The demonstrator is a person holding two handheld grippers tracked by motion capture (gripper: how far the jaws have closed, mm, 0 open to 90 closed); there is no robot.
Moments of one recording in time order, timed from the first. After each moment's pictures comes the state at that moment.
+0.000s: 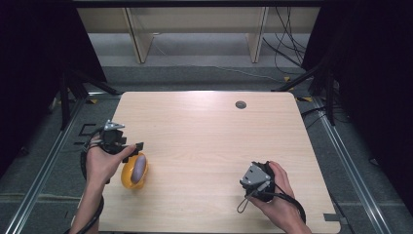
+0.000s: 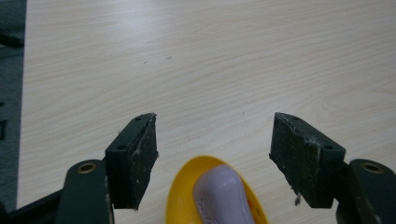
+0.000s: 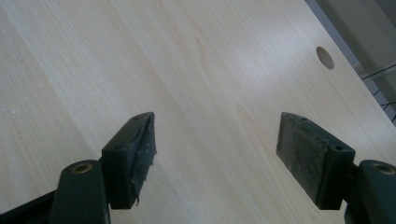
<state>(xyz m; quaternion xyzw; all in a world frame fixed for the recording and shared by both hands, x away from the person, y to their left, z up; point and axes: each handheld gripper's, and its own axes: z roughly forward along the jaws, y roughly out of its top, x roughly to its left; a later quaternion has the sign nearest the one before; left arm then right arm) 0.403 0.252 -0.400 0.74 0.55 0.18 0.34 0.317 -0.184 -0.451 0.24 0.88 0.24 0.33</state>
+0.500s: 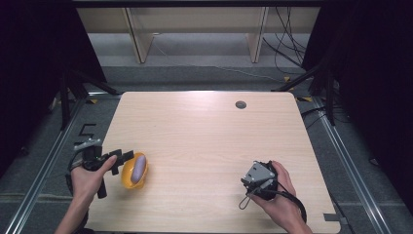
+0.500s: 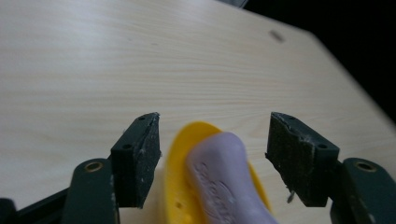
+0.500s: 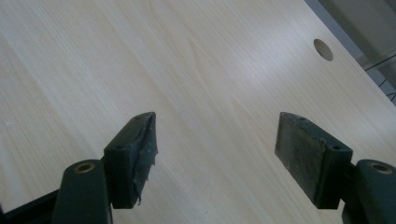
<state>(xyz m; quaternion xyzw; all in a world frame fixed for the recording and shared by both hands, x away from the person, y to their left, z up) 0.369 0.309 -0.466 0.61 0.58 0.08 0.53 0.322 -0.191 -0.451 0.26 0.88 0.26 0.32</state>
